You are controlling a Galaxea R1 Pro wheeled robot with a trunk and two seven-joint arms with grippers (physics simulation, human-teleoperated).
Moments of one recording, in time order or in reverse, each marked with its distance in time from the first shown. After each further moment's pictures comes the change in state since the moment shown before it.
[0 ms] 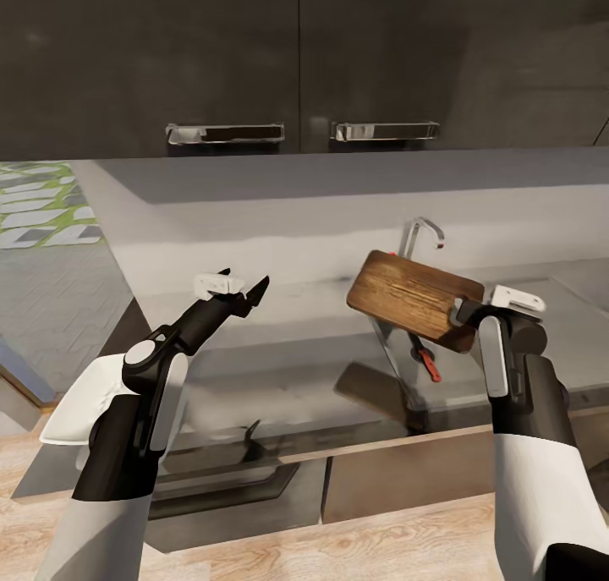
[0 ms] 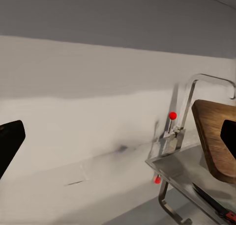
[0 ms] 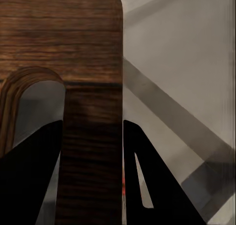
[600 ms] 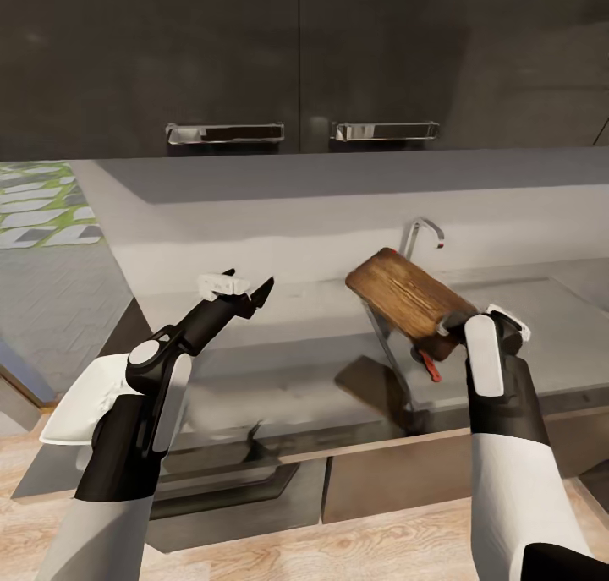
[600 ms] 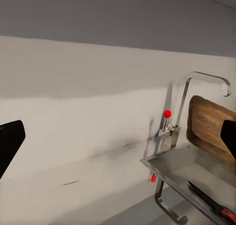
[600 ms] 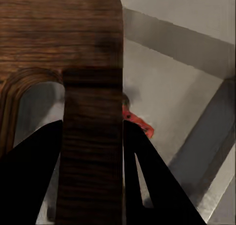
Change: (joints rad) left arm 0.000 0.000 -0.023 0.000 0.000 0.000 0.000; right arm -0.001 0.089 -0.010 0.017 -0.430 -0.105 -0.471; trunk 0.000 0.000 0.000
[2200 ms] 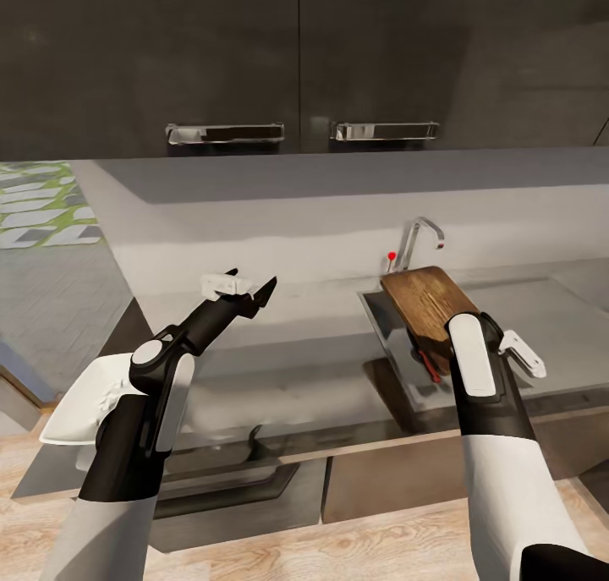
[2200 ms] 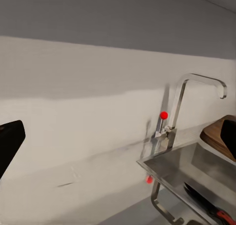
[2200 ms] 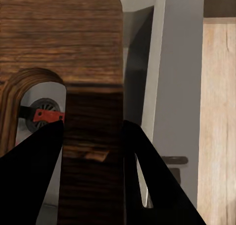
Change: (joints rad) left arm 0.000 -0.014 -0.002 0.001 0.000 0.000 0.000; right arm 0.000 0.000 0.108 0.027 -0.207 -0.378 -0.547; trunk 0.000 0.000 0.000
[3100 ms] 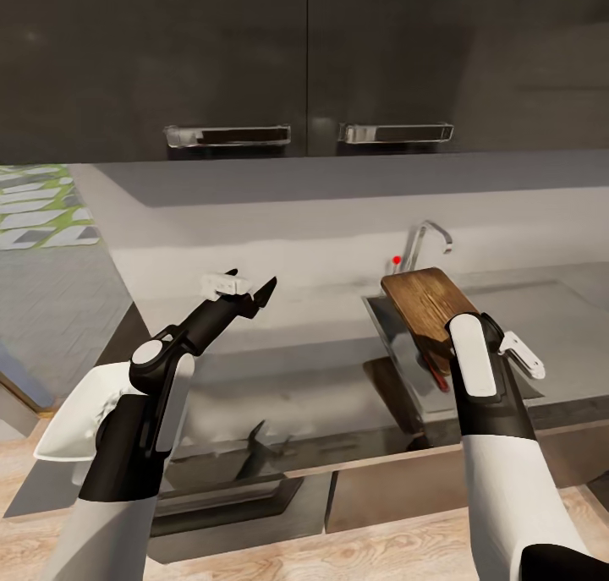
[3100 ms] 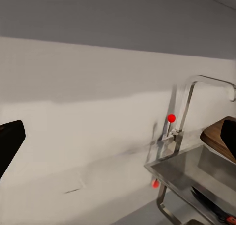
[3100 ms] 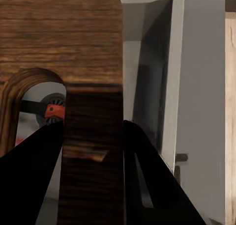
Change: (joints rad) left arm 0.000 0.000 0.000 0.000 0.000 0.000 0.000; right arm 0.000 0.000 -0.008 0.006 -0.009 -0.002 0.000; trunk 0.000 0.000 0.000
